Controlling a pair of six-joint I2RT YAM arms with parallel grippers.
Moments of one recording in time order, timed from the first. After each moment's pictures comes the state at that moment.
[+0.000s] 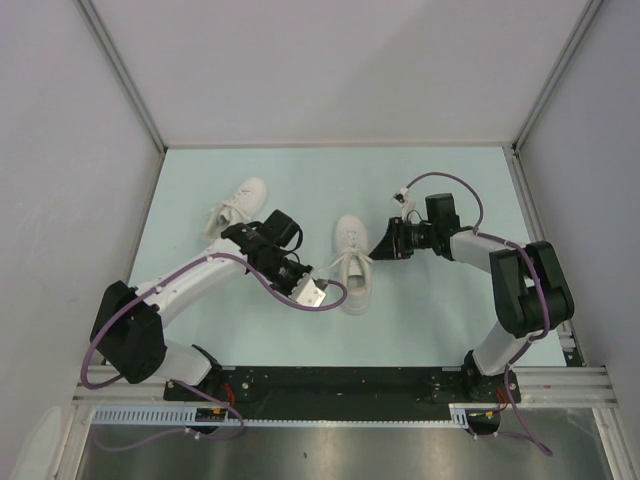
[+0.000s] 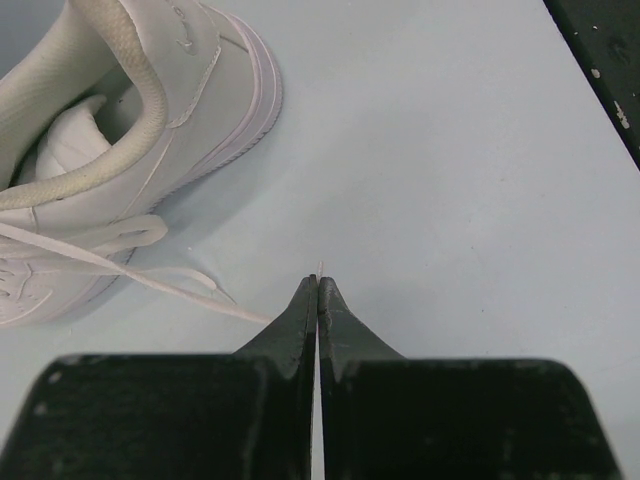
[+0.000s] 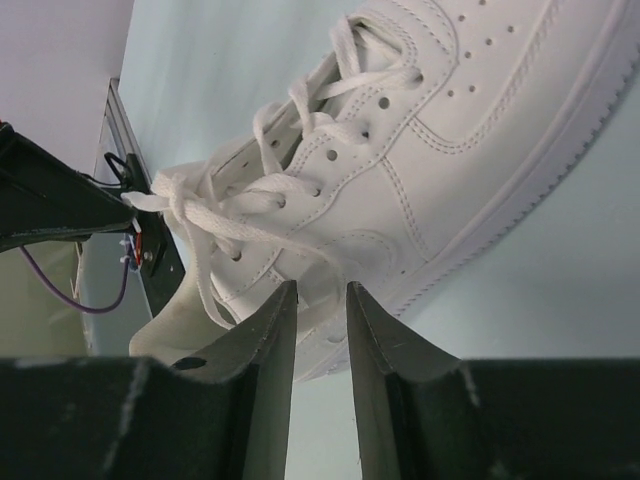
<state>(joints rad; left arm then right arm) -0.65 1.41 1.04 -0.92 0.61 1.50 0.24 1.67 0.86 0.03 -0.96 0.26</state>
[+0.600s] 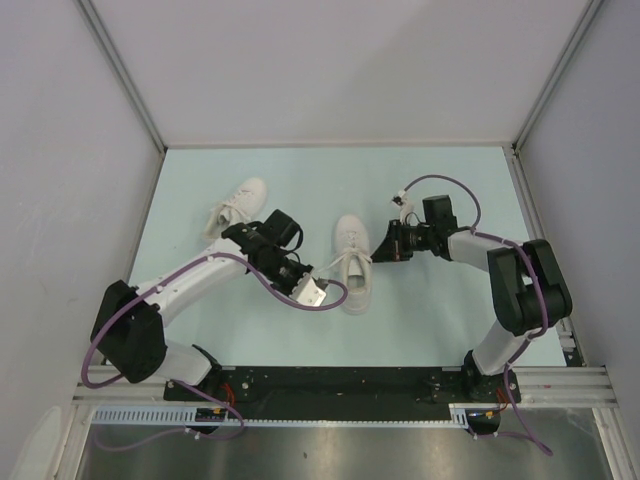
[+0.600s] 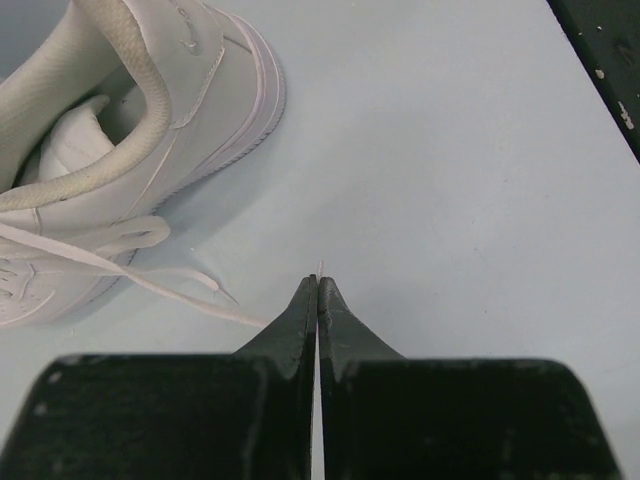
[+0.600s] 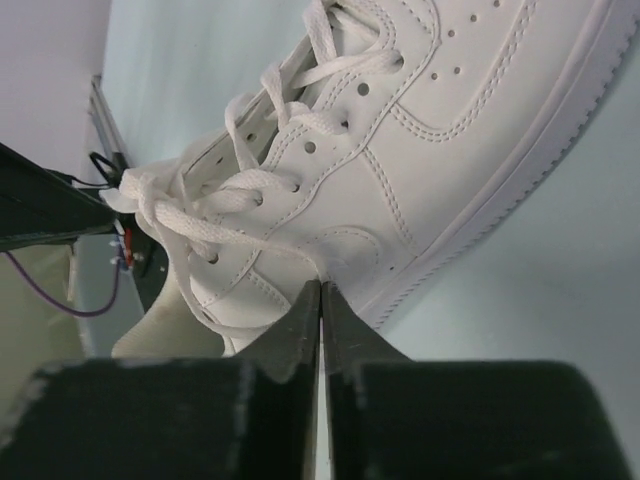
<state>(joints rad) -0.65 1.41 1.04 -0.92 0.61 1.50 0.25 1.68 0.86 0.00 -0.91 0.26</state>
